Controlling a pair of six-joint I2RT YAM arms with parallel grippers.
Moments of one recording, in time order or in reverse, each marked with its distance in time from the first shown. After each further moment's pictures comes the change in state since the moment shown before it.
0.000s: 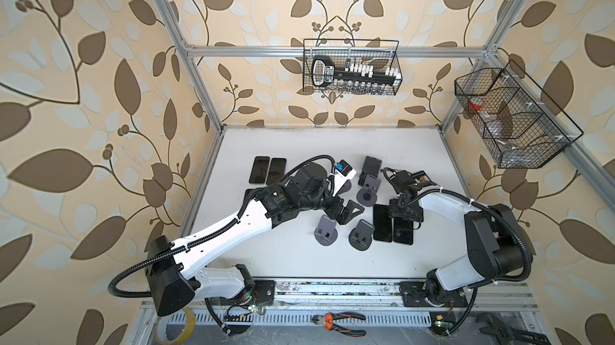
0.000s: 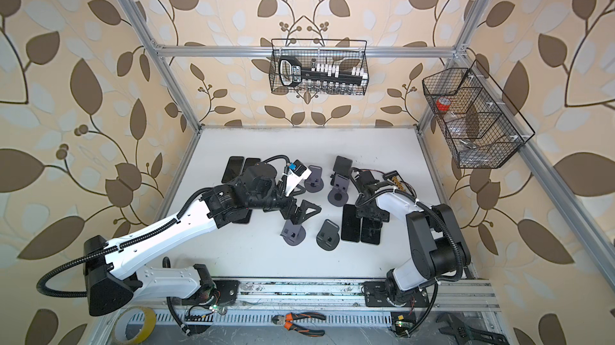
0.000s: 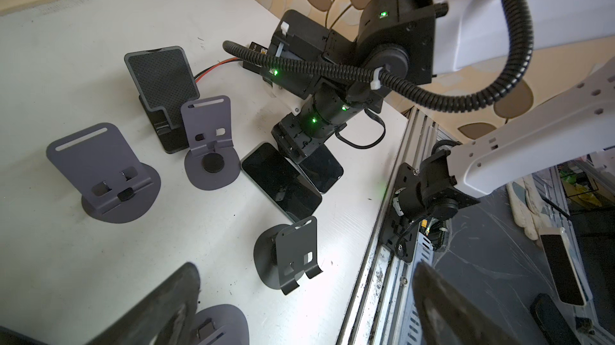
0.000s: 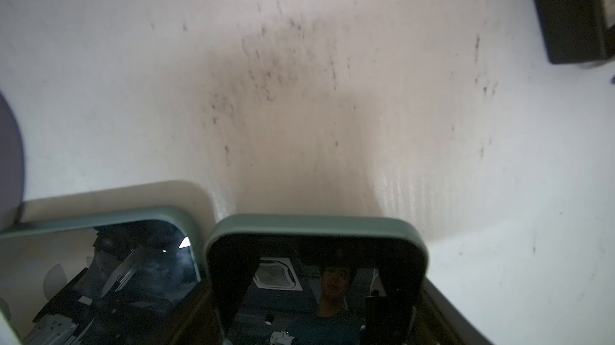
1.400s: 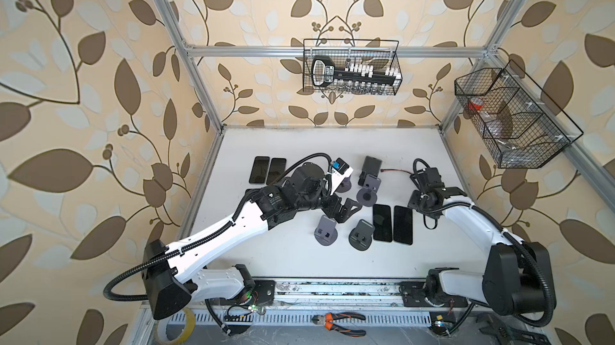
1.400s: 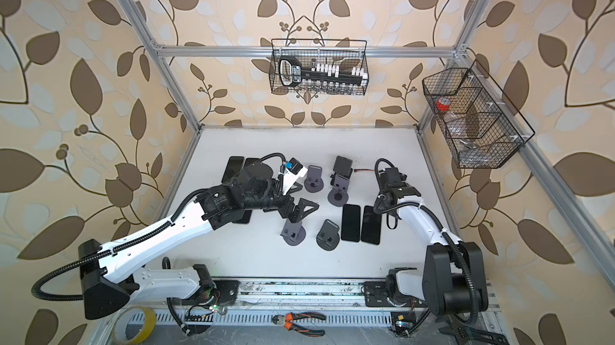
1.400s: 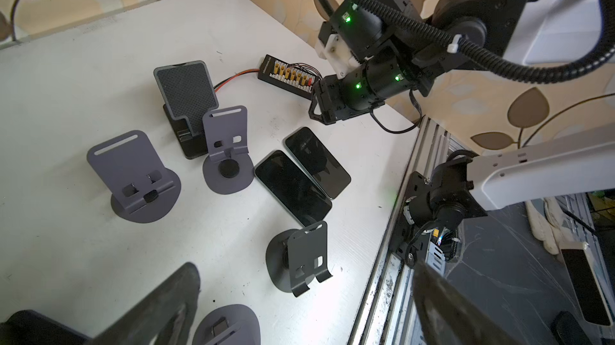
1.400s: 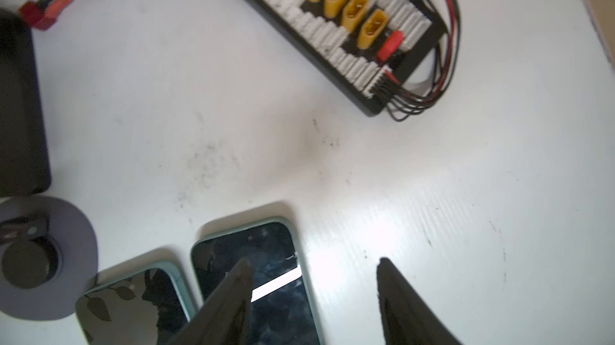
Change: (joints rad) left arm 0.000 -0.037 0.000 -0.006 -0.060 0.005; right arm -0.254 -0.268 -0.076 0.059 -0.018 0.061
